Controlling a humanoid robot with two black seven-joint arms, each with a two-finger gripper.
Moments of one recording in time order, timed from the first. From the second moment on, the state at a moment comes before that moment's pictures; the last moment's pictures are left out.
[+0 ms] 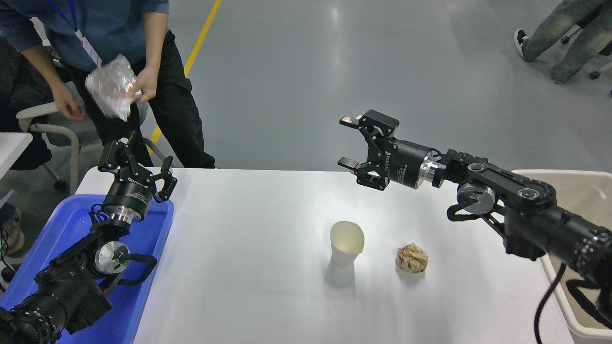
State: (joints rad) left arm -0.59 0.29 -0.87 -0.45 0.19 -0.49 -0.64; right arm 1.07 -0.27 0.19 0.74 -0.55 0.49 0.31
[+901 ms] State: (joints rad) left arm -0.59 0.29 -0.87 -0.45 0.19 -0.49 -0.64; right arm 1.12 -0.27 -0.24 0.76 -1.03 0.23 0.42
